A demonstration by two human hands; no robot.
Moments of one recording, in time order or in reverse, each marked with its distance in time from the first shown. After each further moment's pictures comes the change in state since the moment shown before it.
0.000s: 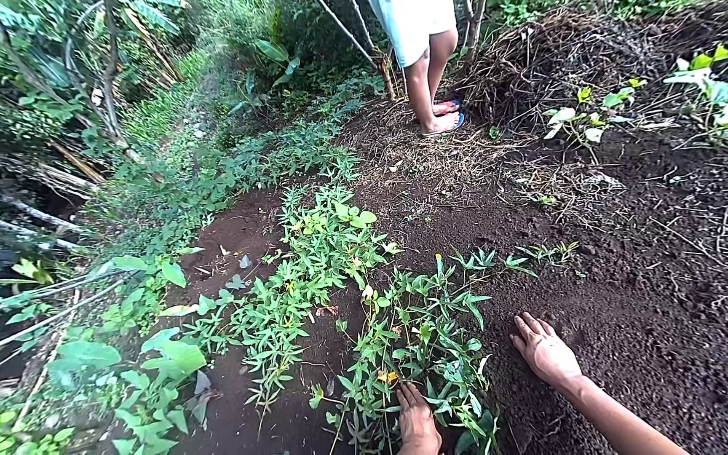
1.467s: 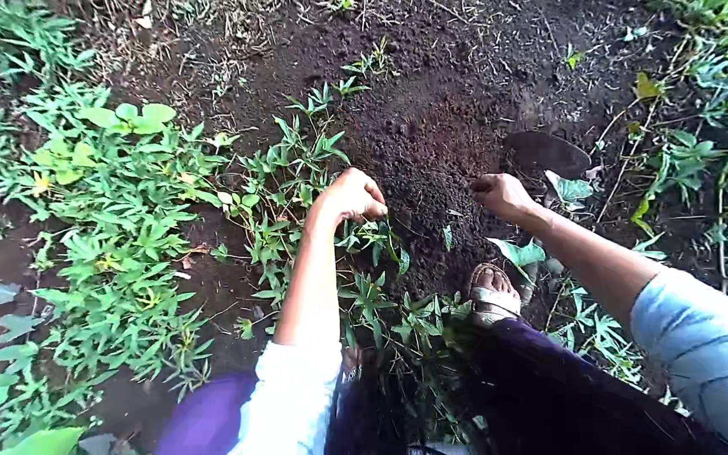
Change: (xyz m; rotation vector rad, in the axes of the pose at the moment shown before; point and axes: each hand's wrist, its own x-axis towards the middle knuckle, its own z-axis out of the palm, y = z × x) left_hand -0.055 0.068 -0.176 -0.060 -0.443 0.857; right_hand -0.237 0.025 -0.035 0.483 0.069 0.583
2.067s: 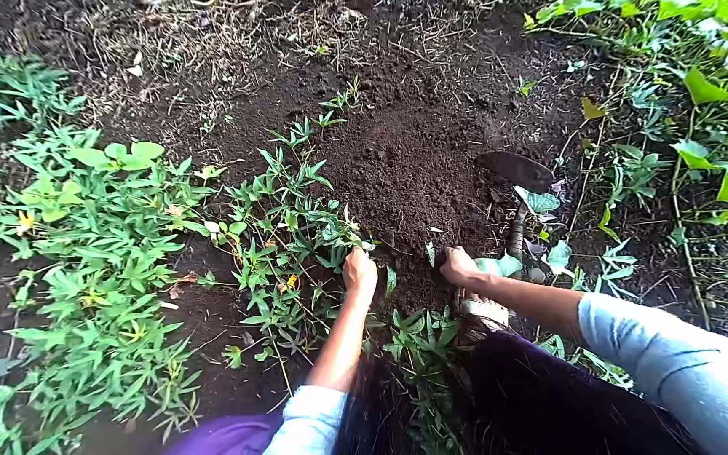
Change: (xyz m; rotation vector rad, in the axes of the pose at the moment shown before) left_hand 0.031 -0.054 0.135 0.077 0.420 -0.305; right_hand -0.065 -0.009 0.083 -0.074 -0.253 0.357
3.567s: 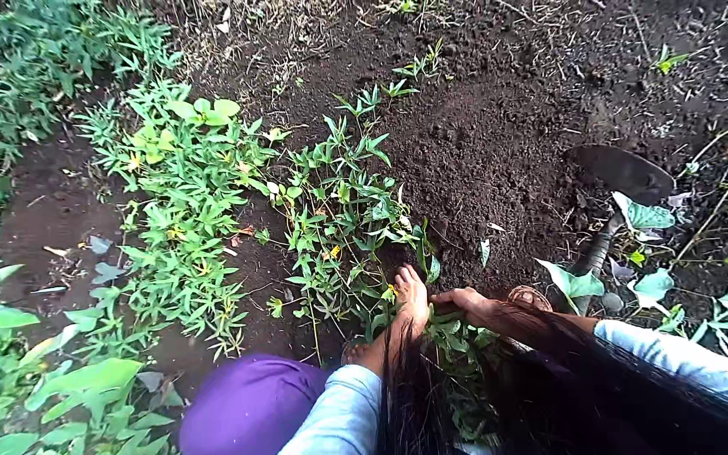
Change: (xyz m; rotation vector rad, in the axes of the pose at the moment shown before) left_hand -0.036 -0.039 0.088 0.290 -0.190 -0.040; right_hand -0.009 -0.014 0.101 0.928 -0.484 0.230
